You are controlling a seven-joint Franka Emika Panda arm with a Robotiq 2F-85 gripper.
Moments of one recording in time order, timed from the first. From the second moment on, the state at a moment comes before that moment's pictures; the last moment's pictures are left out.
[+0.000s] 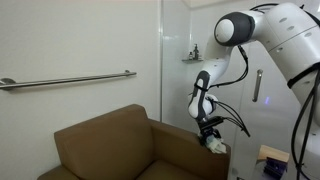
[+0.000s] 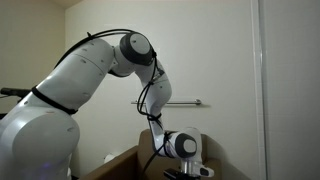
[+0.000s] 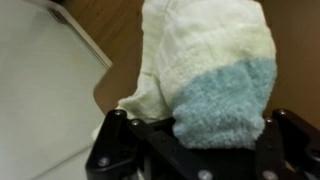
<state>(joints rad) -0.05 0.59 -0.34 -2.33 -0.08 2.54 0.41</state>
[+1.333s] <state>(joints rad) 0.03 0.41 -0.33 -2.17 -0.16 2.62 0.46</state>
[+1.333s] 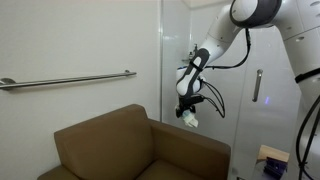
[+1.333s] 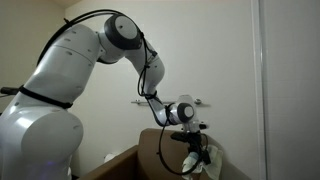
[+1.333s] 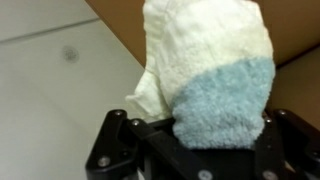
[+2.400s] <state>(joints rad) -0.13 0.65 -0.22 -2.17 0.00 2.62 0.29</state>
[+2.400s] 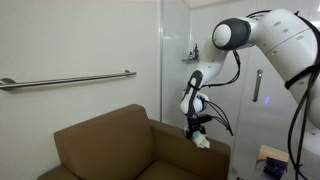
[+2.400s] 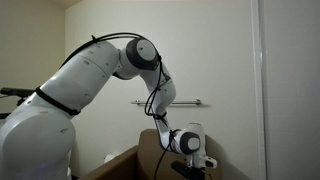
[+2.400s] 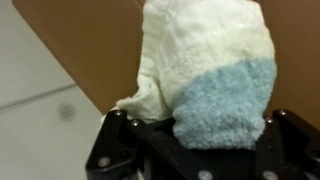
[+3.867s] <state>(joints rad) 0.10 0.34 -0.47 -2.31 -0.26 2.65 0.57</state>
